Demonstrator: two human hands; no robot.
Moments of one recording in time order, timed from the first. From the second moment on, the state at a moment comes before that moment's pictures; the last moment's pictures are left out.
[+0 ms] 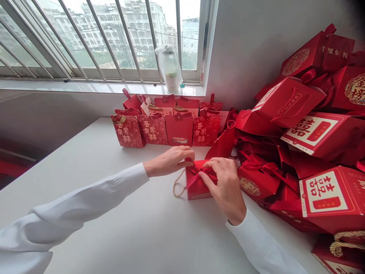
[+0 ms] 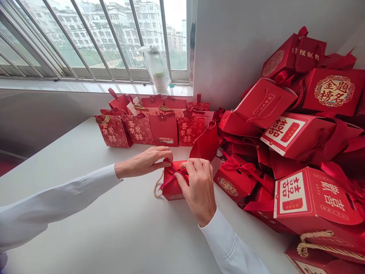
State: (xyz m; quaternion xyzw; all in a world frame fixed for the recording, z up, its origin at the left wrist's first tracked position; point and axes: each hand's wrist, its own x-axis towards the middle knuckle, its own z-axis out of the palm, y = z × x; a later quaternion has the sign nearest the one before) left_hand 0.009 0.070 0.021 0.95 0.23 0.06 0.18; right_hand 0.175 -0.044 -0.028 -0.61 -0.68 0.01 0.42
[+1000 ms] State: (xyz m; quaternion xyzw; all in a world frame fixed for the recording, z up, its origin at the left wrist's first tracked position) left_hand 0.006 0.055 0.017 0.94 0.21 0.14 0.21; right_hand 0.190 -0.064 -0.016 -0.58 -0.68 -0.02 0.44
